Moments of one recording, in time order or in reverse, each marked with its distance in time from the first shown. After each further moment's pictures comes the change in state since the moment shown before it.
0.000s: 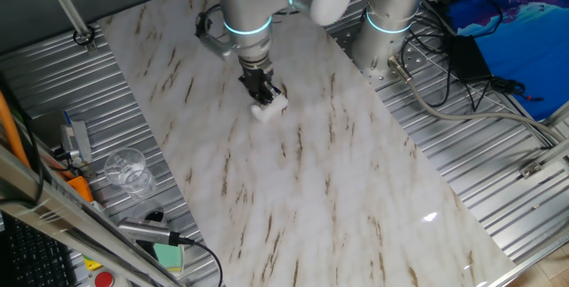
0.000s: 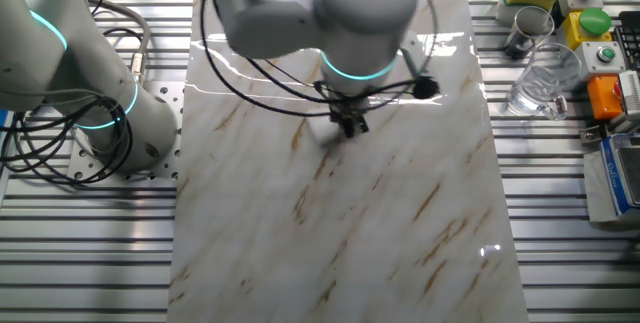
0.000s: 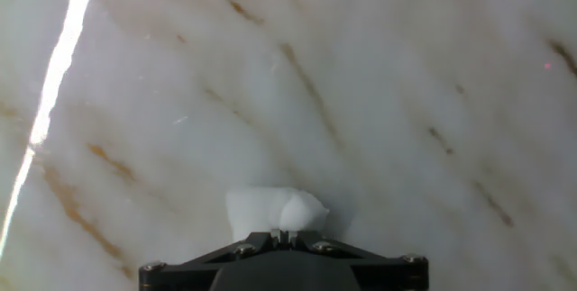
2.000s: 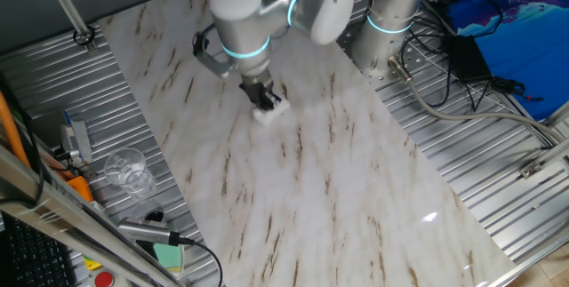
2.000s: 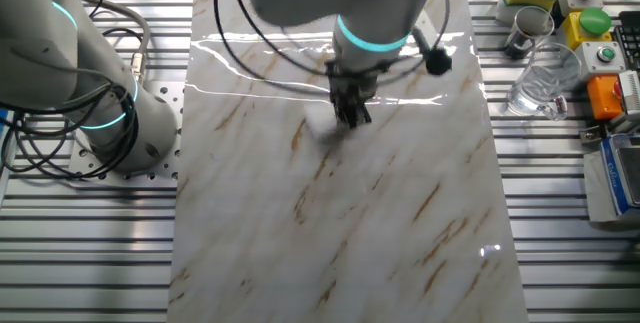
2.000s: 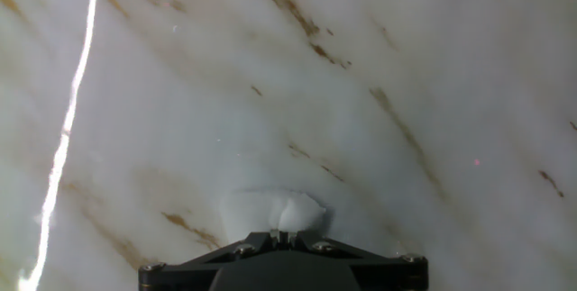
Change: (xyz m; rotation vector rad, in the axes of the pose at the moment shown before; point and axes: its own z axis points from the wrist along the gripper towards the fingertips) arm -0.003 -0.017 -0.006 0.058 0.107 -0.062
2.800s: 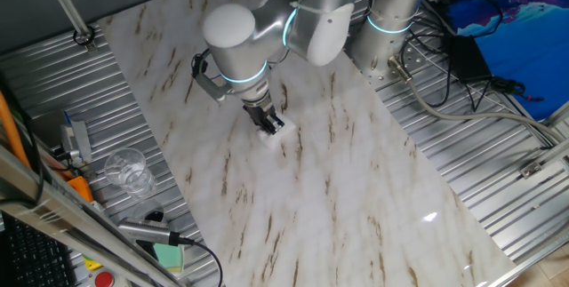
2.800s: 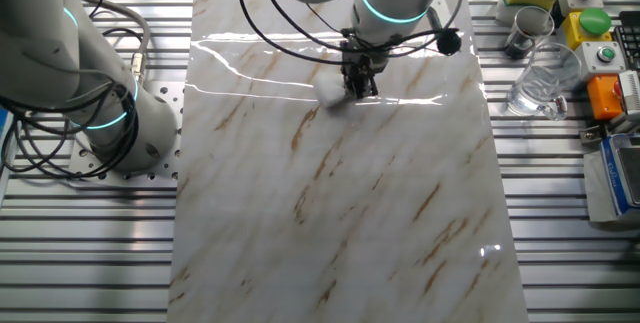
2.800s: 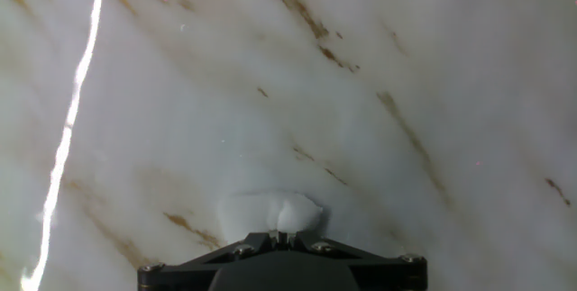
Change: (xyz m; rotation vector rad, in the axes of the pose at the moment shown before) arm -0.049 0.070 0.013 -0.050 0.039 0.130
